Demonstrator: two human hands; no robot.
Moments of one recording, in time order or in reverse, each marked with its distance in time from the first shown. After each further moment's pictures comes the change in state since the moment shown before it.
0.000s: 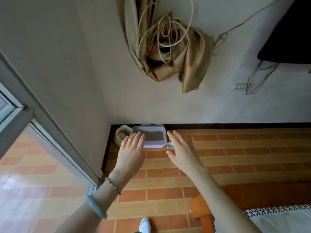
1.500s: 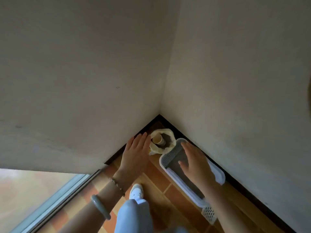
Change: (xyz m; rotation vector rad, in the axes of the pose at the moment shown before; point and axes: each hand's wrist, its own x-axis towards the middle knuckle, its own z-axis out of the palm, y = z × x) left_hand 0.271 -0.263 0.435 0.103 -0.148 -0.747; right_hand 0.582 0.112 0.419 0.099 -0.375 -0.630
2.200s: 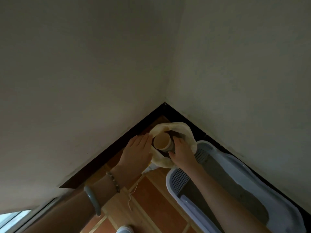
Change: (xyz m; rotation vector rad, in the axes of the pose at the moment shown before) left_hand 0.077 -0.052 0.391 0.073 0.044 0.133; right_hand 0.197 0.156 0.370 0.143 -0.095 0.085
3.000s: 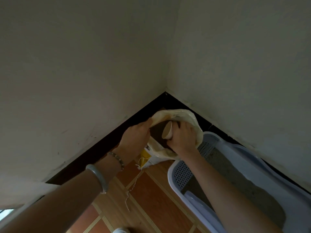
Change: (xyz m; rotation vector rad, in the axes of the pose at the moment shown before) left_hand 0.027 -0.004 0.037 -0.370 0.044 -0.206; right_hand 0.031 0.013 0.036 -0.317 0.310 -0.039
